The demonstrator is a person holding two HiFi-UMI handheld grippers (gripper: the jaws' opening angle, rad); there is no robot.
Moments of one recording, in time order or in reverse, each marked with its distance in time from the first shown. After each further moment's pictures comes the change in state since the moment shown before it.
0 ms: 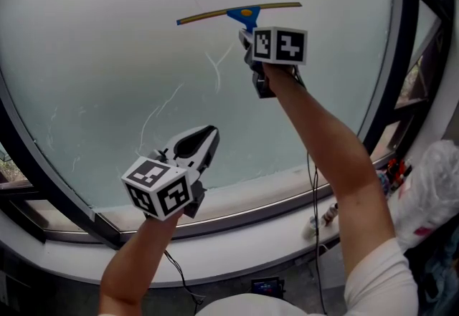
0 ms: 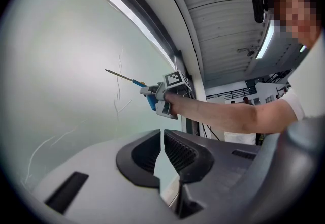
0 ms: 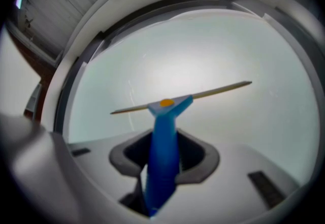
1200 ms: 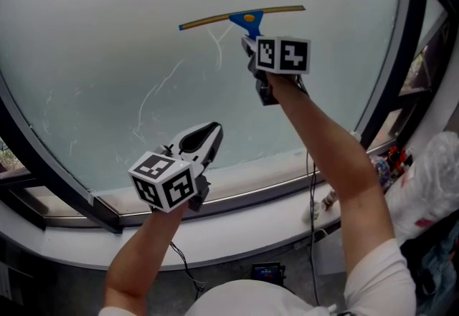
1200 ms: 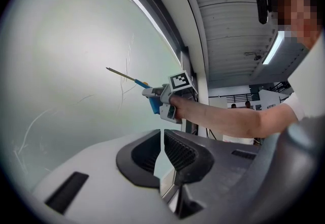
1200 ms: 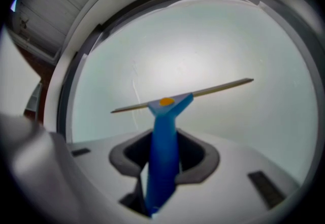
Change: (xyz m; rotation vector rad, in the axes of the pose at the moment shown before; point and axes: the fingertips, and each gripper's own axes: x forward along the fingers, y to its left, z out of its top) left arm -0.004 0.005 -0.054 -0.102 0.053 0.010; right arm -0.011 0.002 -0.084 0.025 0.095 0.006
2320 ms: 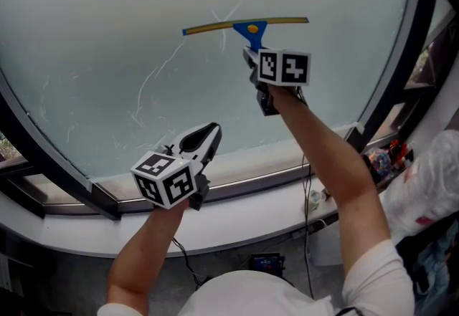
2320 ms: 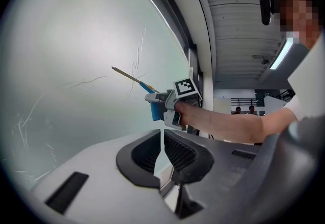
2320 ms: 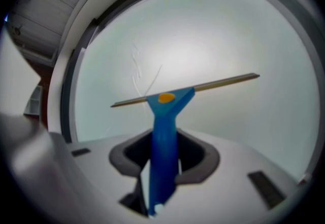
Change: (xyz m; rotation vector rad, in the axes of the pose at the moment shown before) left arm -0.010 0.019 -0.045 -0.094 0.038 0.035; right arm 0.007 0.003 -0.085 0.056 0.106 0.022
